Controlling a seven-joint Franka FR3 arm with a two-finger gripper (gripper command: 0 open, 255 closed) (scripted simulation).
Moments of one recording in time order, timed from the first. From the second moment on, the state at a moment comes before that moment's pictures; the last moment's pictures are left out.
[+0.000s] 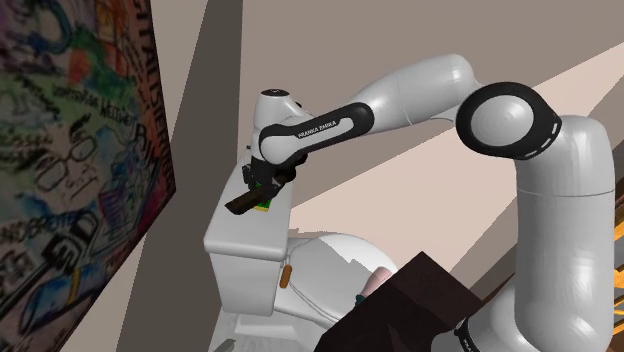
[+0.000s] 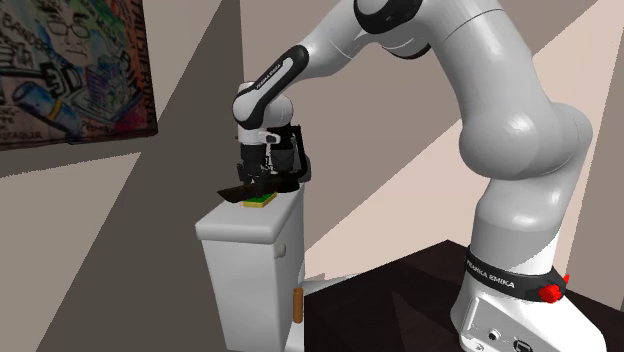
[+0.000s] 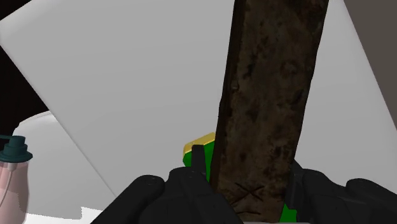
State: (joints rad) arm 0.03 0.59 0.32 -1.68 -0.21 2.27 1.66
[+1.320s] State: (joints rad) arm 0.02 0.51 0.34 -1.64 -0.17 2.15 1.64
